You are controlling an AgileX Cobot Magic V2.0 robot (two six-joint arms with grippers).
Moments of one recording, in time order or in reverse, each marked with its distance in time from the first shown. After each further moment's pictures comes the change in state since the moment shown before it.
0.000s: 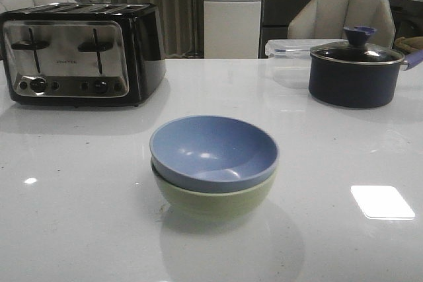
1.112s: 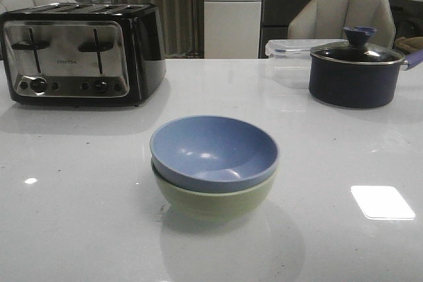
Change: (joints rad) left arm -0.013 0.000 -0.017 -0.035 0.103 0.078; right arm 0.000 0.000 0.000 0.000 -0.003 0.000
